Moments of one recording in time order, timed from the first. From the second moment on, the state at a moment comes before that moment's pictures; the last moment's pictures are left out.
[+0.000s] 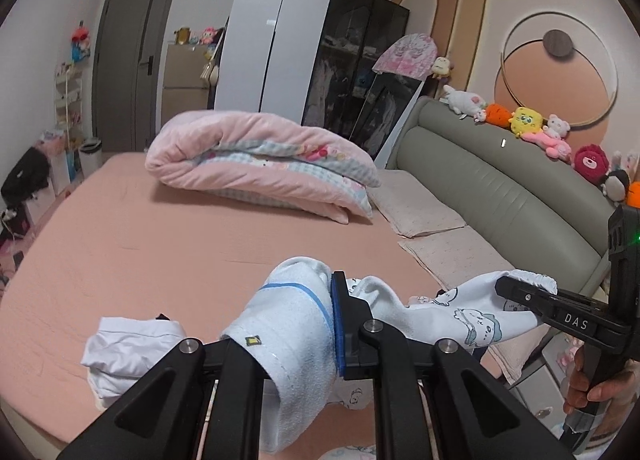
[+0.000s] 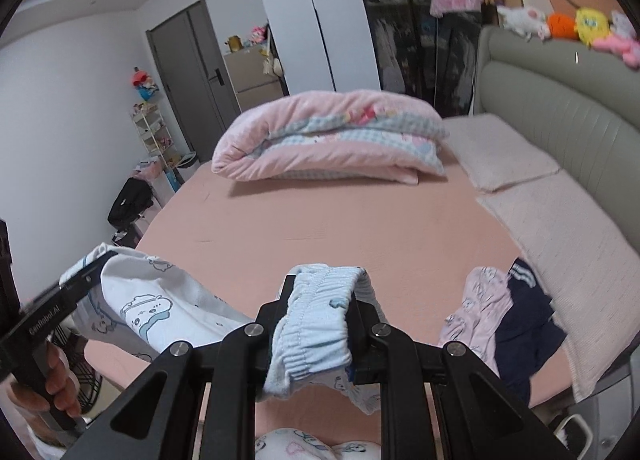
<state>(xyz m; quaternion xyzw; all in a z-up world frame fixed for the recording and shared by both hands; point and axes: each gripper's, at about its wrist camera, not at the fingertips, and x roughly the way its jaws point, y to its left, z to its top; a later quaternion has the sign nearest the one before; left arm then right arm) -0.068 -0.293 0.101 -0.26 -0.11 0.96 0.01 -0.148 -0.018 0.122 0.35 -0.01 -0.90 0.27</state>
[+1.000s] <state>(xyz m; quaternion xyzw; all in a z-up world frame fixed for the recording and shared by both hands) -0.232 -0.318 -0.063 -0.44 -0.13 0.89 -0.02 -0.297 -0.063 -0.048 0.53 -0.01 -0.82 0.24</state>
